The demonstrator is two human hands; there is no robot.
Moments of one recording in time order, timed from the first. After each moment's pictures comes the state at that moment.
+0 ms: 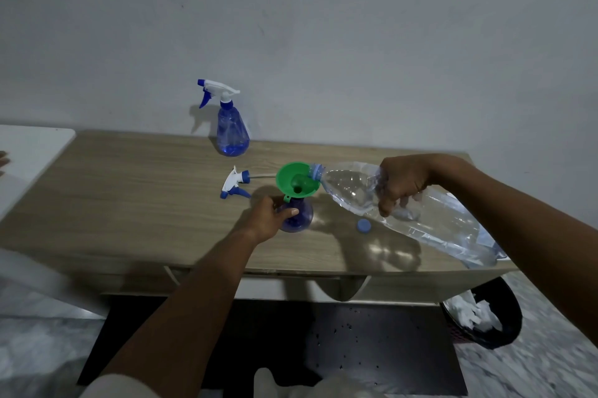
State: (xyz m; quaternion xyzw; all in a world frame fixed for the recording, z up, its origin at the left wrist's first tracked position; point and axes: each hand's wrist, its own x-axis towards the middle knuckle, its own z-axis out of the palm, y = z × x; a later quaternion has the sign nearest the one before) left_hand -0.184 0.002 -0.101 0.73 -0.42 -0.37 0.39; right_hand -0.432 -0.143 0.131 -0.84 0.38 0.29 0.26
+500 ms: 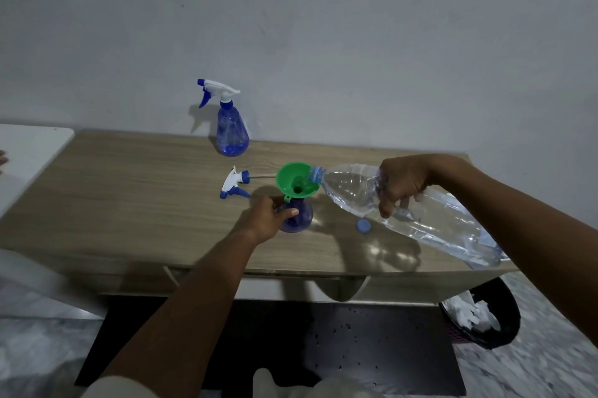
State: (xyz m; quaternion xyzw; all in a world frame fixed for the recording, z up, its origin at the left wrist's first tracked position) left_hand -0.191 0.007 -0.090 0.74 -0.41 -0.37 0.39; right_hand -0.431 -0.141 0.134 -0.83 0.39 0.30 0.25
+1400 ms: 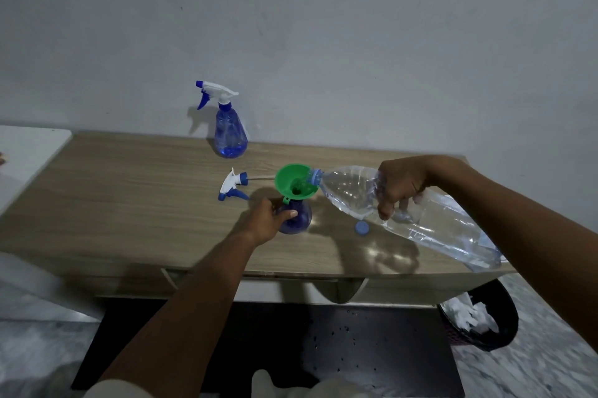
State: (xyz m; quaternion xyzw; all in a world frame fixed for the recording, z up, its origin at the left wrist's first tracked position) left_hand -0.194 0.008 -0.085 0.76 -0.41 -0.35 0.36; right_hand -0.431 -0.142 0.134 -0.83 0.40 0.31 0.25
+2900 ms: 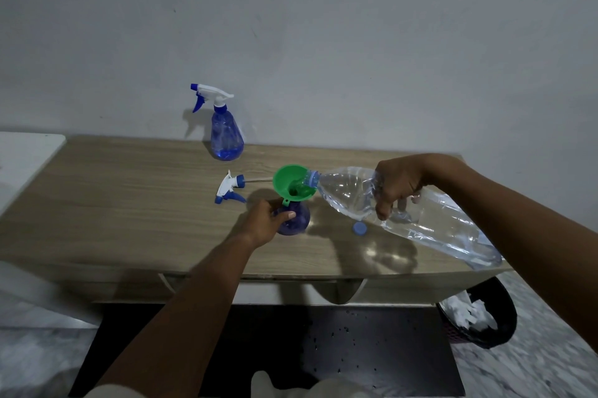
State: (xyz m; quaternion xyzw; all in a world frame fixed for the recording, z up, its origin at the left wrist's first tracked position) left_hand -0.199 0.012 -0.068 0.76 -0.41 -0.37 0.35; right_hand -0.431 -0.145 0.135 -0.82 0.40 0.32 0.25
